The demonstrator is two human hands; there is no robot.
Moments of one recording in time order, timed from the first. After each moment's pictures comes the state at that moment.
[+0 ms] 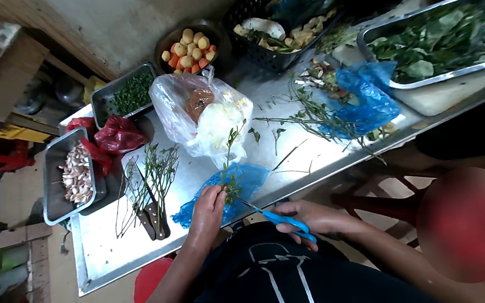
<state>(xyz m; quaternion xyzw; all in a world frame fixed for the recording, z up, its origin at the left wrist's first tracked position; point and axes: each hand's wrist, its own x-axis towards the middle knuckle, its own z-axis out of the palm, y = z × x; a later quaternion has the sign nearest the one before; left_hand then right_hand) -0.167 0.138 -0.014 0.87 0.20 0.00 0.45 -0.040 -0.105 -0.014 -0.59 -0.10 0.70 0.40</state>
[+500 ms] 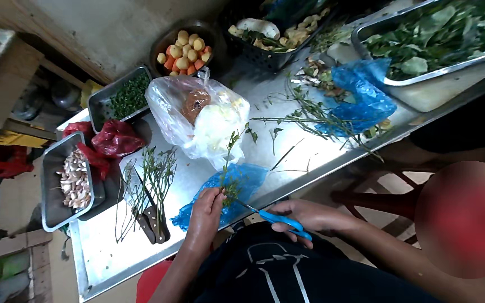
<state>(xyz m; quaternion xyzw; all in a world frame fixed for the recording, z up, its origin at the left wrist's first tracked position) -0.166 0.141 -0.011 0.85 0.21 -0.02 0.48 -0.036 -0.096 -0.012 -0.60 -0.12 0.70 0.36</state>
